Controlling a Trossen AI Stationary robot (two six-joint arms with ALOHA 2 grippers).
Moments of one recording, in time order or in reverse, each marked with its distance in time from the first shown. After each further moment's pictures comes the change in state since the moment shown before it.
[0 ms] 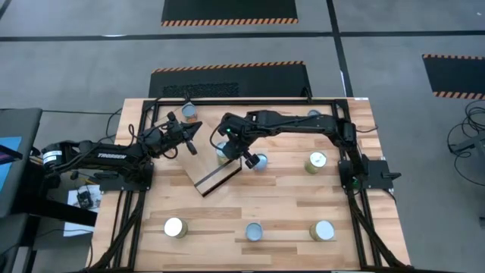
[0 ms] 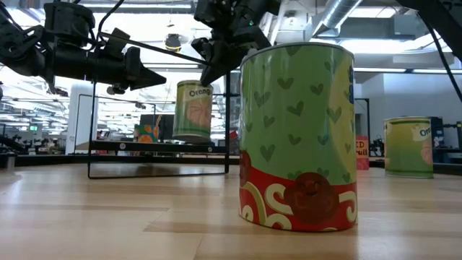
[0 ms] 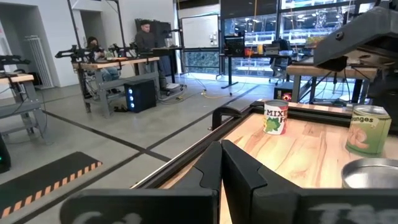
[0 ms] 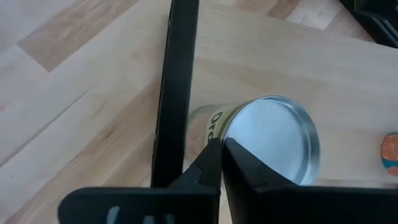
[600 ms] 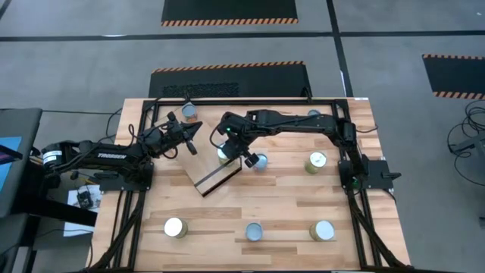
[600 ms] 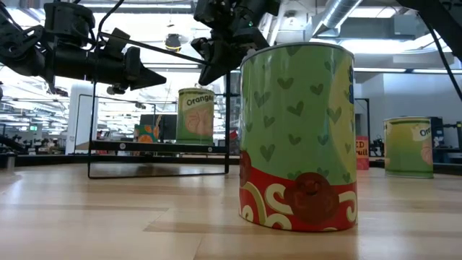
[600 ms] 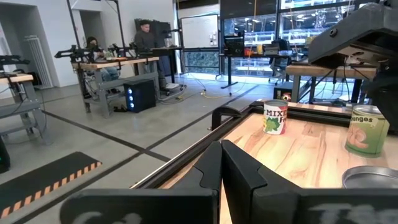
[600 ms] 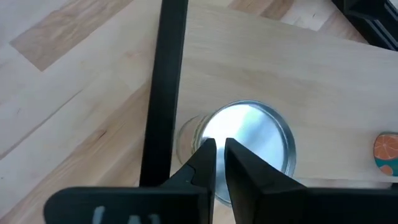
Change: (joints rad) left arm 0.000 0.000 0.000 0.000 0.002 0.000; right arm 0.000 0.000 0.000 0.016 0.000 -0.006
